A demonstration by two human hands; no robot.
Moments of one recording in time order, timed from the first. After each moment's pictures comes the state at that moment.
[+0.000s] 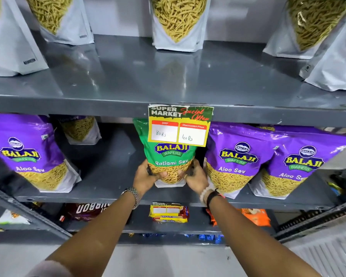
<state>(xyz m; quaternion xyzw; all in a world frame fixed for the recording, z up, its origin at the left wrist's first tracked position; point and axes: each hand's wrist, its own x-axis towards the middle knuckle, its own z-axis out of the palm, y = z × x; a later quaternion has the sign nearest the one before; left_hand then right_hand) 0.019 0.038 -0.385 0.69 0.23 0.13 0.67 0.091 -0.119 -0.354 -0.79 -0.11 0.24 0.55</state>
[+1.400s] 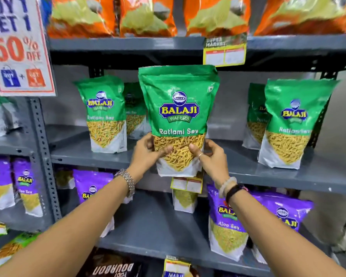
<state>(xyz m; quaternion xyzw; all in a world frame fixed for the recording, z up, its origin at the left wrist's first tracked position) -0.094 0.009 -0.056 0.74 0.04 0.42 0.53 0.006 -0.163 -0.063 -0.68 -0.32 -0.07 0.65</state>
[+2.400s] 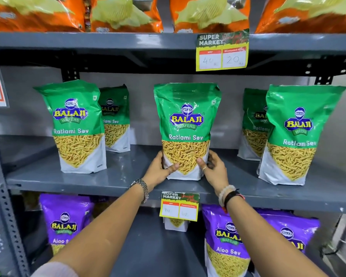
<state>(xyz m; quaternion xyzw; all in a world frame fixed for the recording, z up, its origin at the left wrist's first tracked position) 0.040 0.041 -0.090 0.78 0.03 0.26 0.57 0.124 -0.133 -0.087 -0.68 -0.30 -0.05 0.67</state>
